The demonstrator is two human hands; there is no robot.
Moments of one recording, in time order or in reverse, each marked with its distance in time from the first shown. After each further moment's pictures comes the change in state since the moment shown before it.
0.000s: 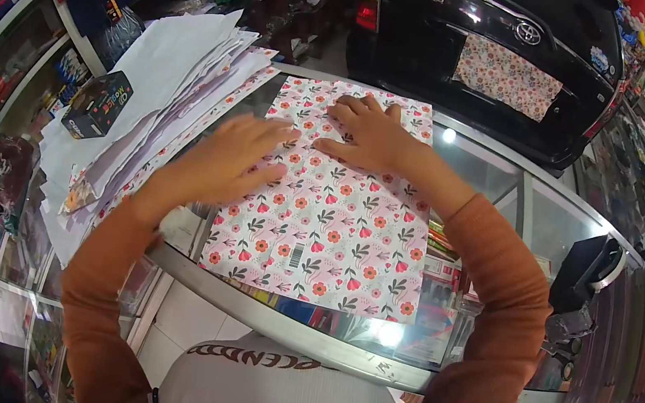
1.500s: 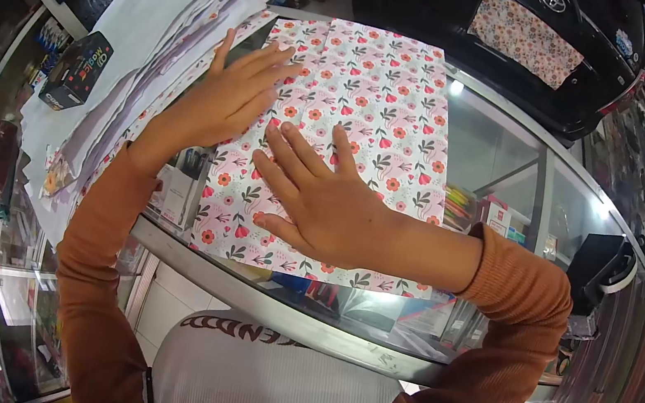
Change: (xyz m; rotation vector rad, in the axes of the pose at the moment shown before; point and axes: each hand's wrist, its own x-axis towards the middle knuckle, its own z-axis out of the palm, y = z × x) left_hand 0.025 -0.051 0.042 0.194 0.336 0.122; right_hand -0.074 -0.097 0.015 0.000 0.035 -0.376
